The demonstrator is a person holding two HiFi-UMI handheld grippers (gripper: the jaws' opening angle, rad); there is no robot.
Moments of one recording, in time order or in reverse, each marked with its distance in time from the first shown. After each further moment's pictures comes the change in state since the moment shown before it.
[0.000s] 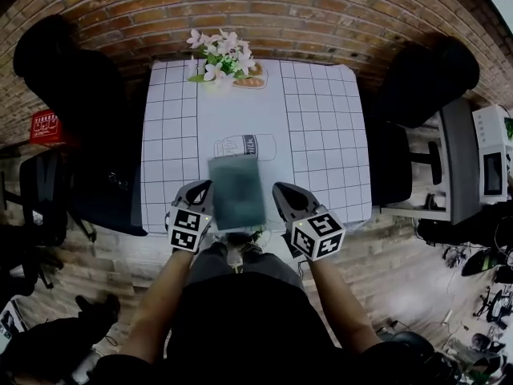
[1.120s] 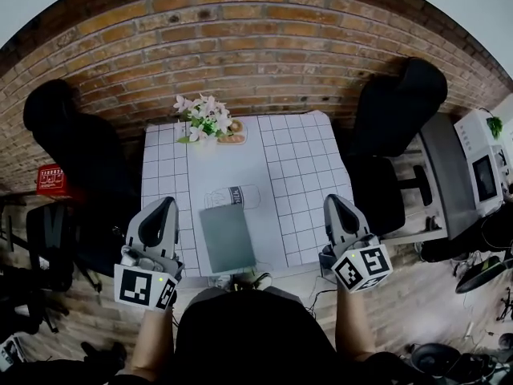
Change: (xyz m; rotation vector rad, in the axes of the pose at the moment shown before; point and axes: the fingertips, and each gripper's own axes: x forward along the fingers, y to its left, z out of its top) left arm -0.174 -0.003 0.265 0.113 -0.622 0.132; right arm -0.153 -0.062 0.167 -0.107 -0.459 -0.244
